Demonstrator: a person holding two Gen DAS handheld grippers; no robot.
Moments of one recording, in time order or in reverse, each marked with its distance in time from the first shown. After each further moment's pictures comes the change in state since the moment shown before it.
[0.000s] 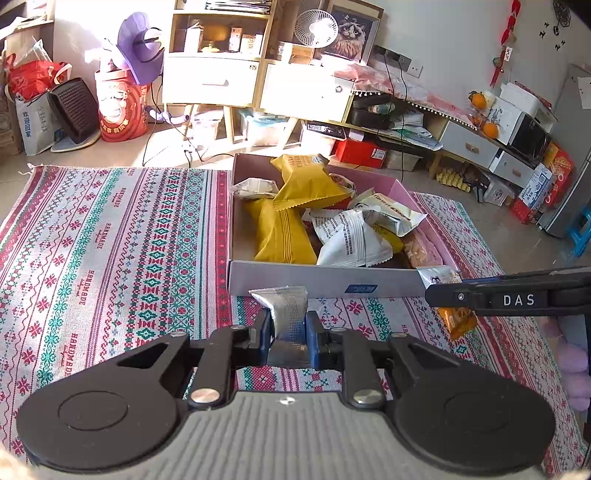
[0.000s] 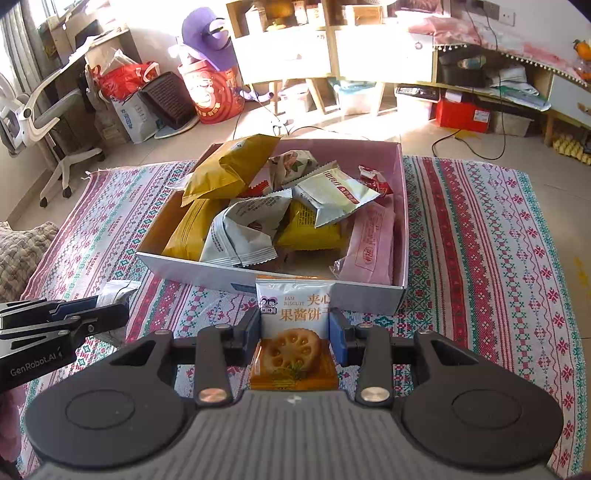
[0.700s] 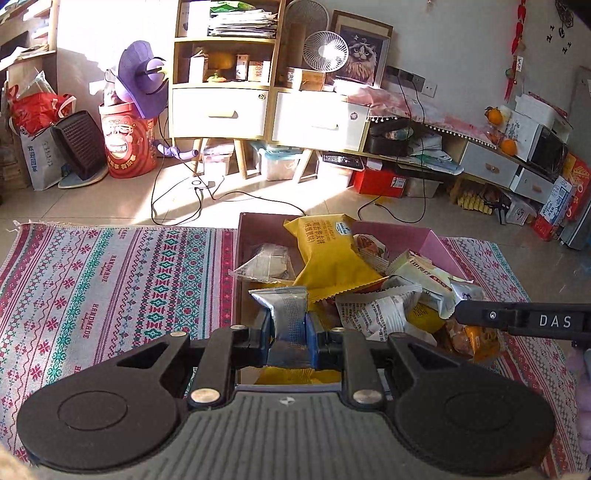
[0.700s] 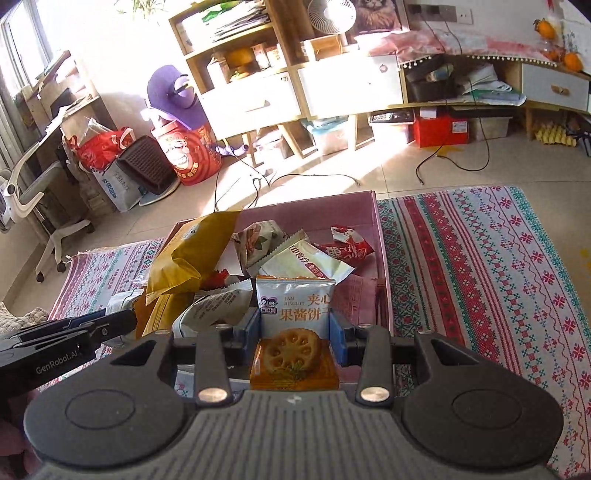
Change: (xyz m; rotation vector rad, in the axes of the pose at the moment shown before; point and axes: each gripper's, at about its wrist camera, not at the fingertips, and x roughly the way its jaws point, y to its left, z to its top) left arm 0.053 -0.005 0.045 0.039 -0.088 0.074; right arm 0.024 -0.026 0.031 0.142 -0.153 0.022
